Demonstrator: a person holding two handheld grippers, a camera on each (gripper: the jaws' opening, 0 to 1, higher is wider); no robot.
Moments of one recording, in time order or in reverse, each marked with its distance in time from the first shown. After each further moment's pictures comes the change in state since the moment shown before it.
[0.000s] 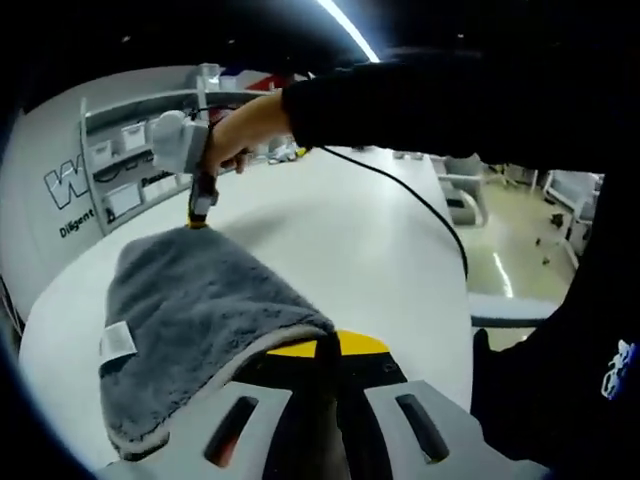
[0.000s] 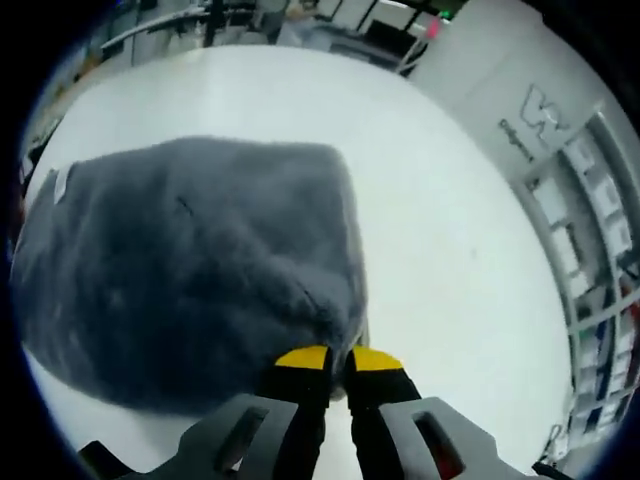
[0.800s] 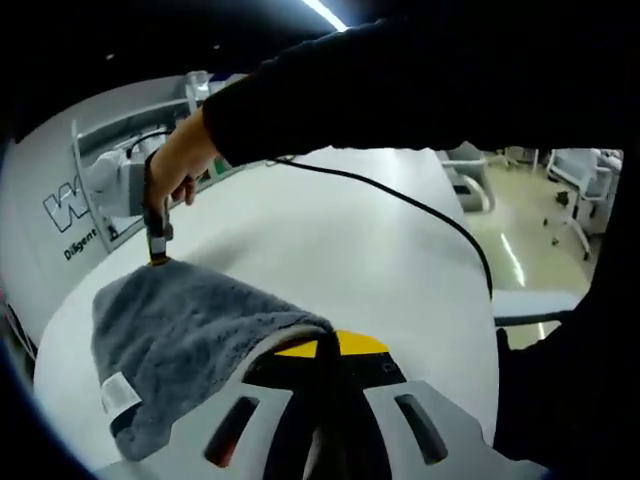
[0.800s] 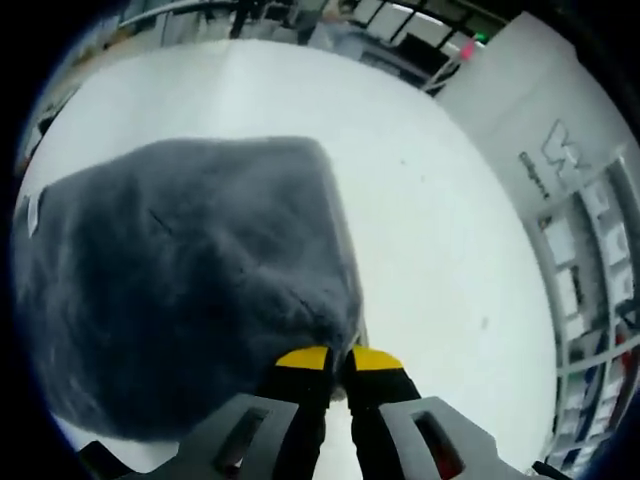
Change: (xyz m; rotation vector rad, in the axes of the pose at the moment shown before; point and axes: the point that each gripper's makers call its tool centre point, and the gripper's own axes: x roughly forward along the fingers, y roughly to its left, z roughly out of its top) left arm 0.024 0.002 0.012 0.085 0.019 0.033; right arm 0.020 0.015 0.051 -0.132 -0.044 0.015
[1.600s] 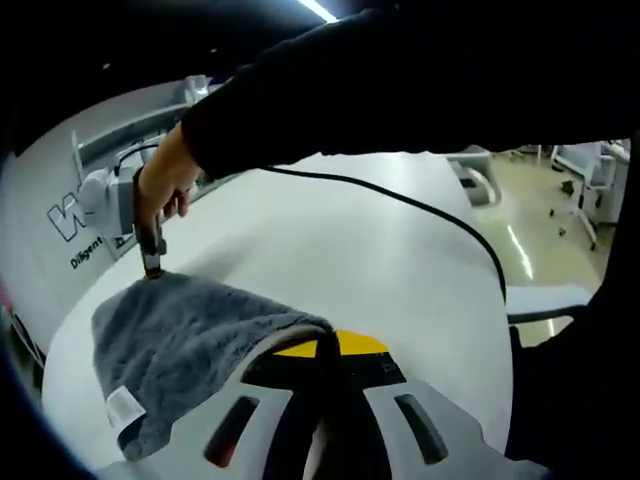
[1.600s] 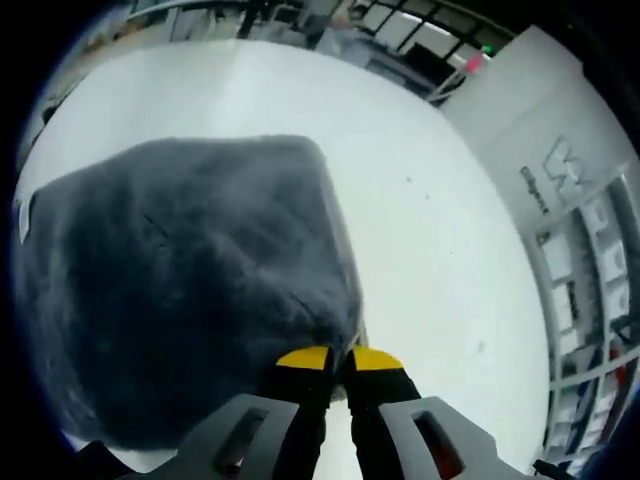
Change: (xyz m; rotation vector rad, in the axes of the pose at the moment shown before) left arm 0.008 0.005 0.002 0.032 0.006 0.028; right arm 0.013 -0.007 0.017 -0.047 -0.017 -0.016
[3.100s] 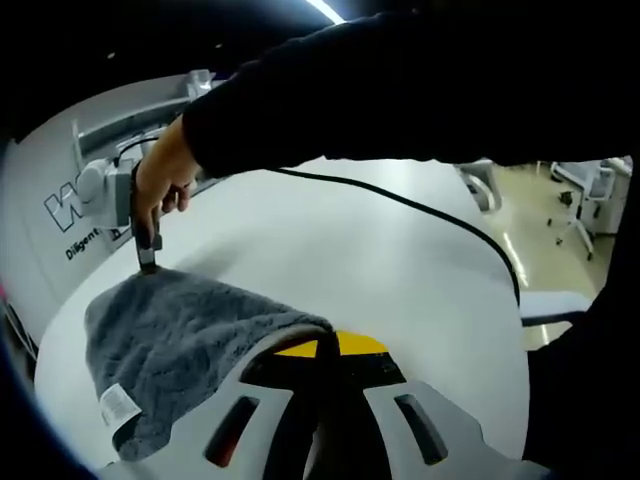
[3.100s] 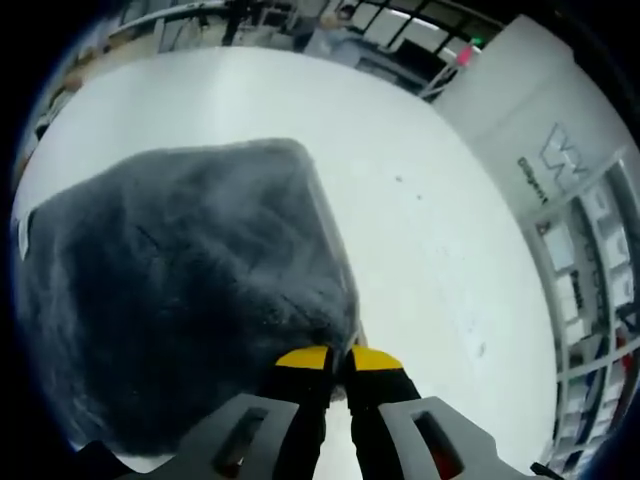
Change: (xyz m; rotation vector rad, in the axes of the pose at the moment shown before) left arm 0.005 0.012 -0.002 -0.031 -0.003 -0.022; right arm 0.016 -0.021 0.008 0.049 0.000 0.006
